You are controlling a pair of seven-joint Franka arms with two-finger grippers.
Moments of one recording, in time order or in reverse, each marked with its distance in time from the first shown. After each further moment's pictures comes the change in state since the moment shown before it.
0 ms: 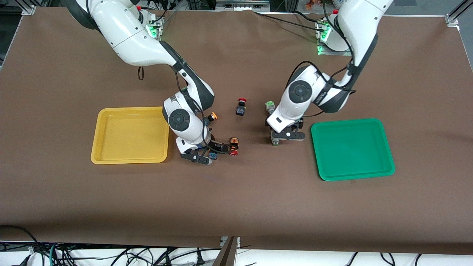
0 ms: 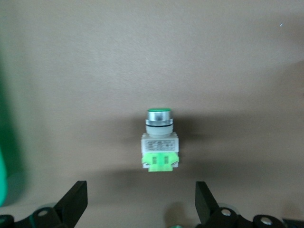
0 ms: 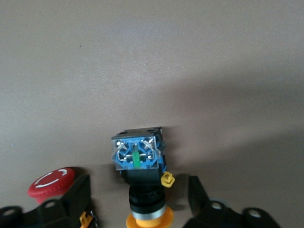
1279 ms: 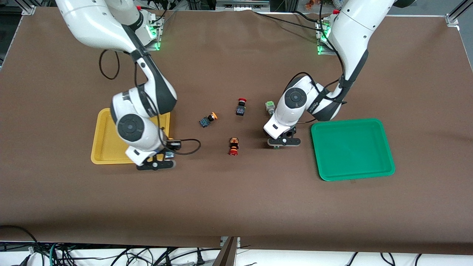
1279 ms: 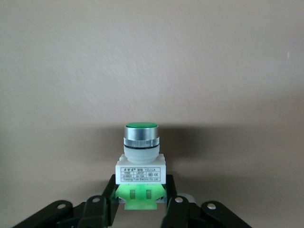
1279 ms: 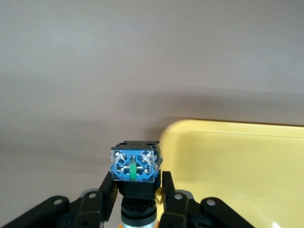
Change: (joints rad) left arm 0.024 0.088 0.015 0.050 0.034 0.131 -0.033; right arm -0.109 -0.267 -0.150 -0.049 -0.077 -0.444 -0.562
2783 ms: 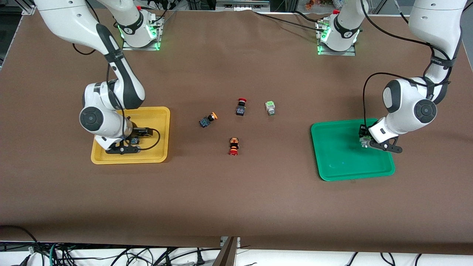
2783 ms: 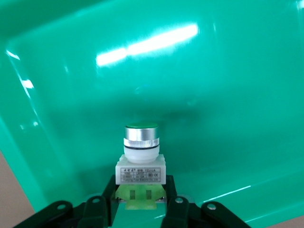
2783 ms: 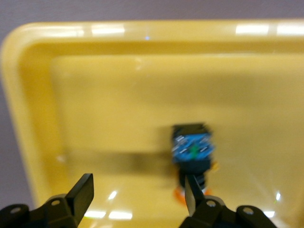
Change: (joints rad) left arm 0.314 -0.213 0.324 -0.278 -0.267 -0.083 1.046; right arm -0.101 -0.123 -0.034 -0.392 0.101 0.174 -0.043
